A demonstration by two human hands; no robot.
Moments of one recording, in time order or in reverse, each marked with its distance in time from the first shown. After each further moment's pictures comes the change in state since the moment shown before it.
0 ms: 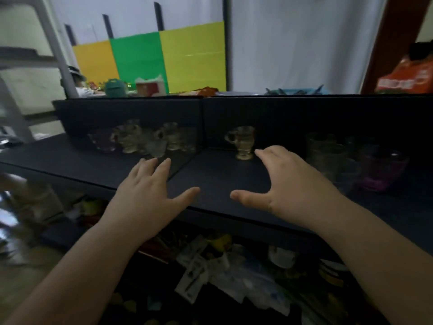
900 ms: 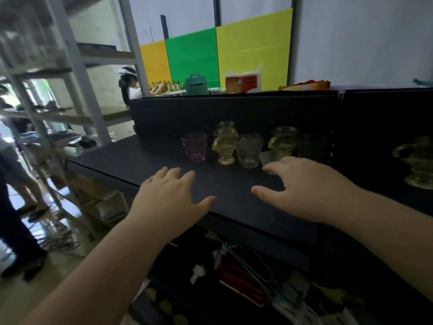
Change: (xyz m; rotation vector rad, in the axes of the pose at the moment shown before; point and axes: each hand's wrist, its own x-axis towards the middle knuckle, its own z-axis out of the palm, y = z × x) left_hand 0.127 -0.297 0.000 0.303 -0.045 -0.049; right_hand 0.239 -0.223 0.131 -0.084 -0.066 -0.148
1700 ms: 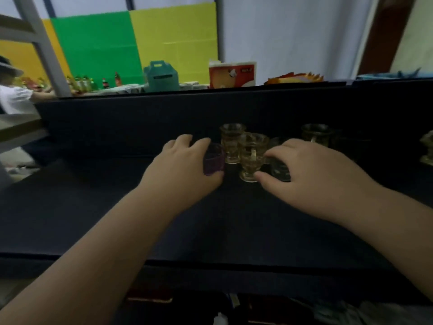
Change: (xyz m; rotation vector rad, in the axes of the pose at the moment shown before) left_hand 0.222 -0.129 0.051 -0.354 0.140 0.472; right_hand 0.148 -0.134 0.035 -0.175 0.229 0.381
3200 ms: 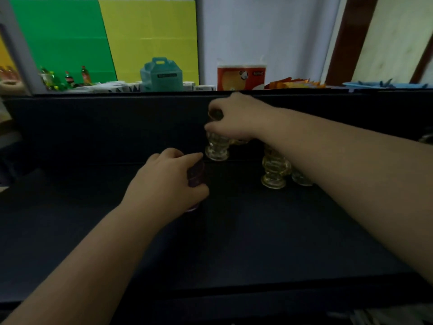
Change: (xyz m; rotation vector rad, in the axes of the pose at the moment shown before) left_hand 0.015 -0.111 0.010 -0.159 -0.051 0.088; right_hand 0.192 -0.099 0.016 0.040 -0.141 0.023
